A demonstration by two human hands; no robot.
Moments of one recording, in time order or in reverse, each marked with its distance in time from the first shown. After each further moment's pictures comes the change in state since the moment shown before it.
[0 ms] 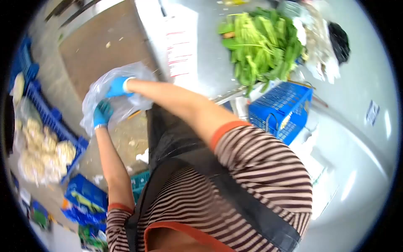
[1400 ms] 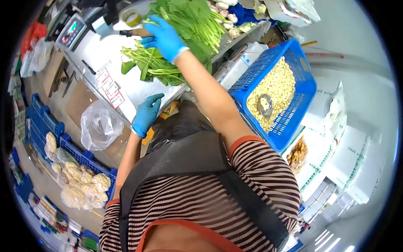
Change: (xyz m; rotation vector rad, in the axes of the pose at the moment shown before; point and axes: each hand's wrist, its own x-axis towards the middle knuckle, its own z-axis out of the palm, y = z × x) left_hand -0.333 -0.171 0.450 1.332 -0.686 0.876; right_hand -0.499 0.126 -0.216 1.344 1.191 -0.534
